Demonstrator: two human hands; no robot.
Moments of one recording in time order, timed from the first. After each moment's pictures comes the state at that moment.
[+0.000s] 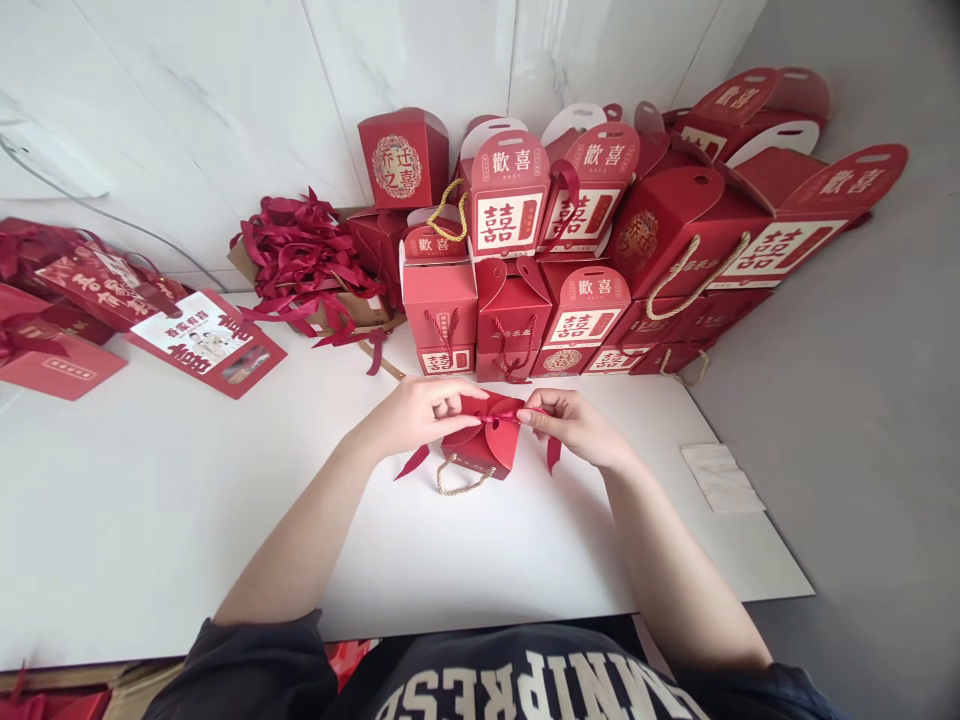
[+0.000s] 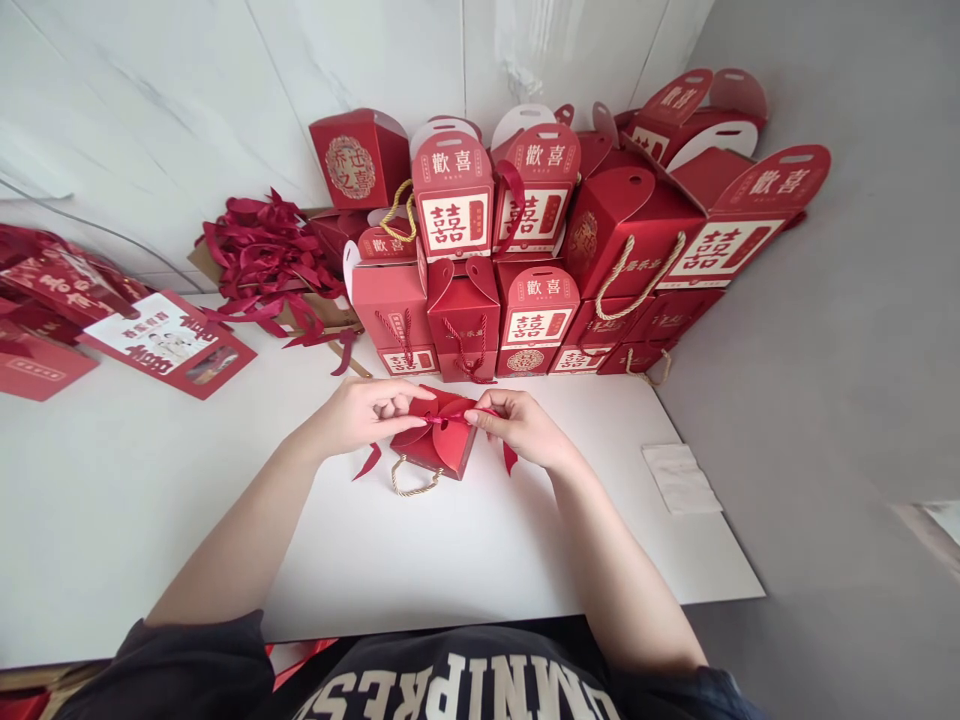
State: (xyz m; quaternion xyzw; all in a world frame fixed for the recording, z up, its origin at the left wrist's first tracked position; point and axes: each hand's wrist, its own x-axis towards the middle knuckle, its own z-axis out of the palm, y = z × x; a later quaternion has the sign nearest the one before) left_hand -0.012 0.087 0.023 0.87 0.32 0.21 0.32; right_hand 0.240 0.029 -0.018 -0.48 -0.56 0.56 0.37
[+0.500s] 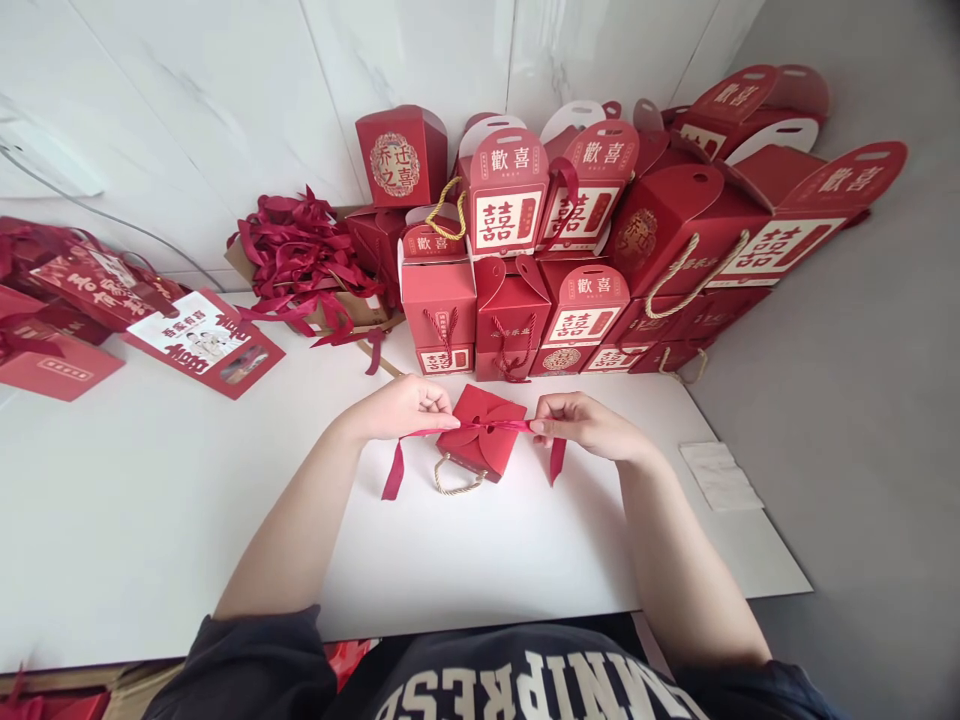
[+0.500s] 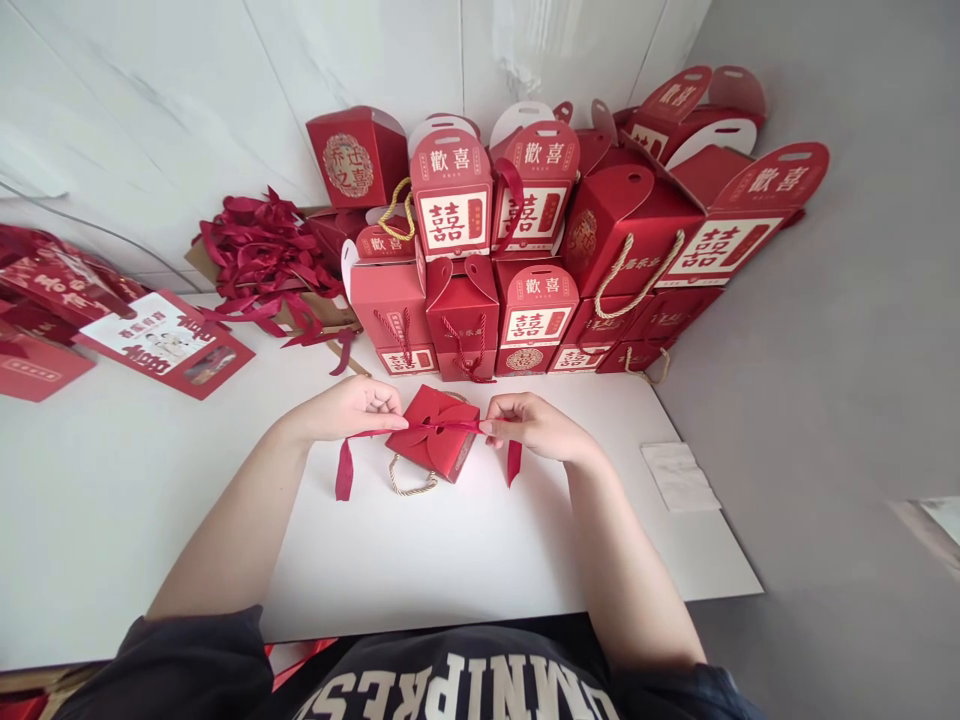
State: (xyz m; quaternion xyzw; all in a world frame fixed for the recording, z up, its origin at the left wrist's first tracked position) left_hand -0.029 0.107 0.026 0.78 0.38 0.04 0.48; right_hand 0.265 0.031 -0.018 -0.42 -0.59 0.62 0.30
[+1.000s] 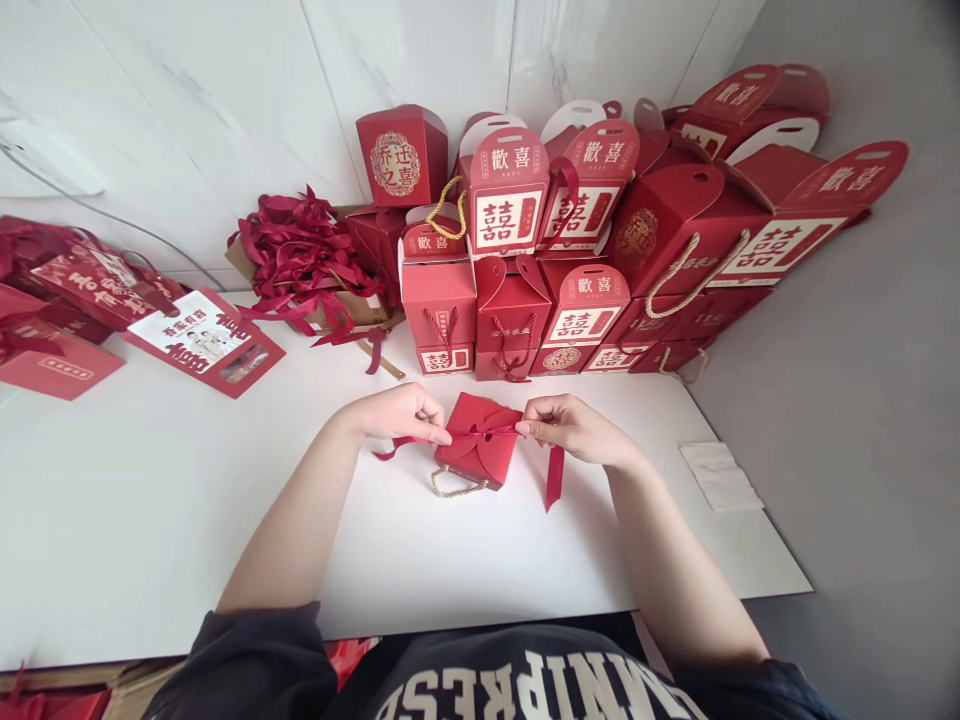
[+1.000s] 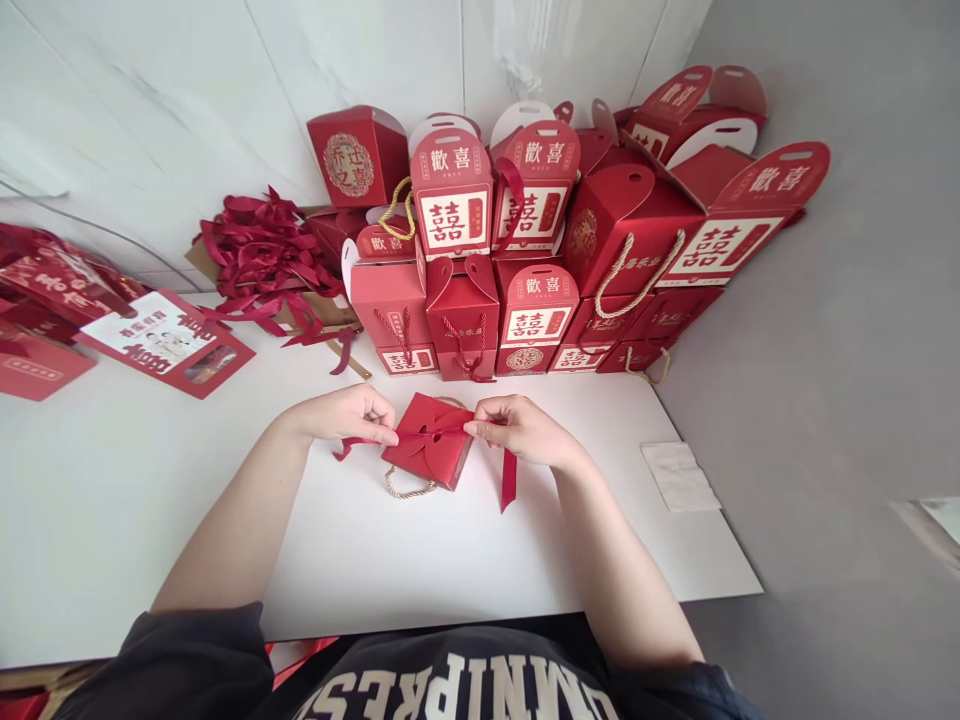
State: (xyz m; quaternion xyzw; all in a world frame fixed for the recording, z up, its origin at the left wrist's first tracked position) left_hand -0.033 0.116 0.022 0.77 0.33 -0.03 0.55; right_hand 0.243 0.029 -0.016 -0.46 -0.62 0.56 0.30
